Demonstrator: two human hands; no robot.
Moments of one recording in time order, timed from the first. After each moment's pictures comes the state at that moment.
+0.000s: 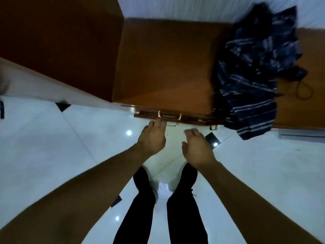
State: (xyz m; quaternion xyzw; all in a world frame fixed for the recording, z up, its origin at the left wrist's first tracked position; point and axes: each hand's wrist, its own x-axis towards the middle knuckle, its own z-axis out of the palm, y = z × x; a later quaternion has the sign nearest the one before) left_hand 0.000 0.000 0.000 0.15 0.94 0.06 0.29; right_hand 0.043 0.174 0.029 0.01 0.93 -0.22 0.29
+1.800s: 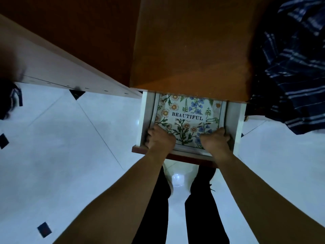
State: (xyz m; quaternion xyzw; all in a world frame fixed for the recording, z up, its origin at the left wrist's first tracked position) left_hand 0.026 -0.034 -0.033 -0.32 0.84 0.19 0.40; right_hand 0.032 0.134 -0.029 0.45 0.74 -0.31 0.39
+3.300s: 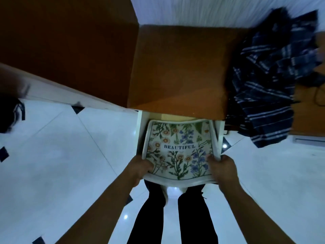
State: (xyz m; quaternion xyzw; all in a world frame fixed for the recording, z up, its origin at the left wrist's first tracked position) left_hand 0.046 -0.073 0.068 -0.44 0.67 0.42 0.43; right_hand 0.077 0.191 0.049 0.46 0.71 -0.45 0.27
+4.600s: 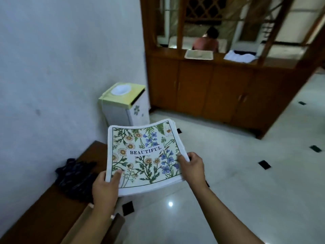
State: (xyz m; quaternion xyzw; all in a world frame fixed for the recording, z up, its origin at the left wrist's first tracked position) left_hand 0.310 0.120 0.558 0.26 0.78 0.50 0.27; right_hand 0.543 0.229 0.559 0.64 0.48 -0.47 -0.39
